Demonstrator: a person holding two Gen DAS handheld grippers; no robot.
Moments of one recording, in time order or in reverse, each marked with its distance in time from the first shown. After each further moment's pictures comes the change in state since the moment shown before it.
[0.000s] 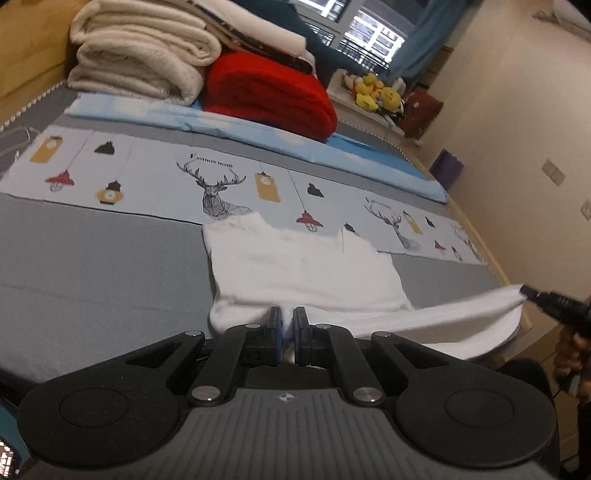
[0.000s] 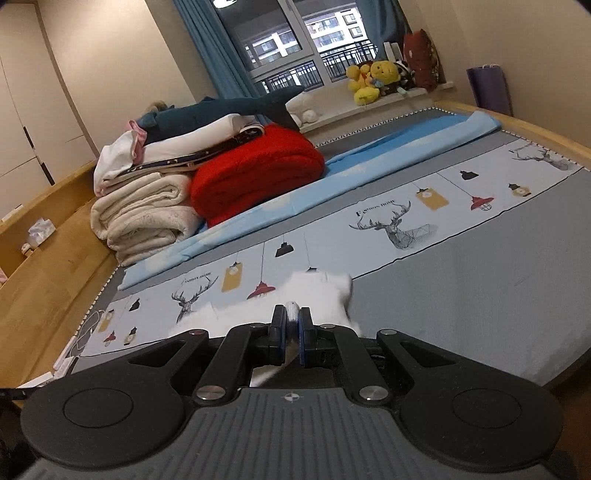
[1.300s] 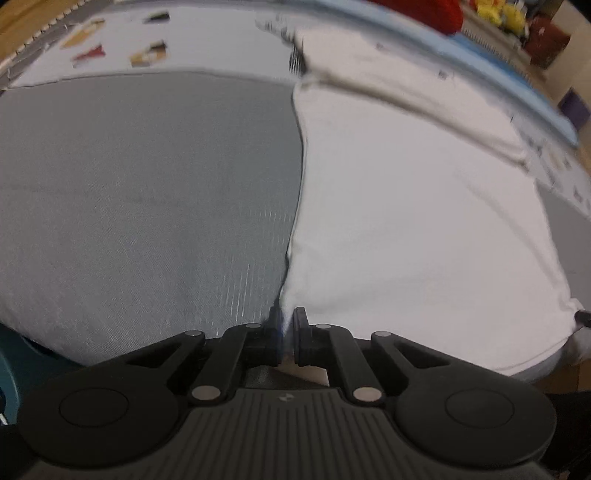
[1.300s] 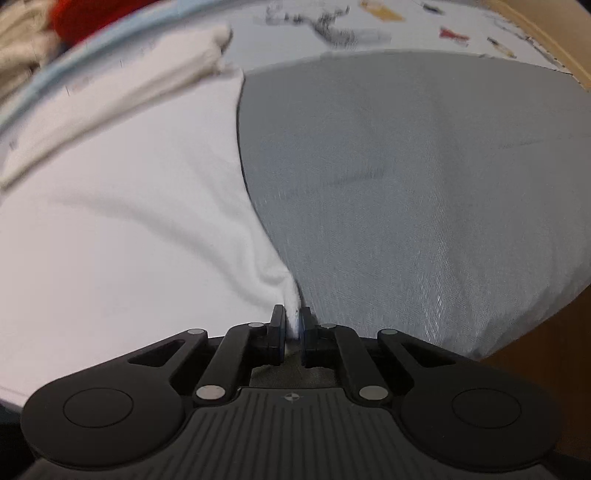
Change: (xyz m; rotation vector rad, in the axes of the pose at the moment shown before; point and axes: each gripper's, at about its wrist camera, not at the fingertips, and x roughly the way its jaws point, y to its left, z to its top) left arm 0.221 0.048 -0.045 -0.109 0.282 0.342; right arm 0.218 -0.038 -0.103 -0.021 0.510 -0.401
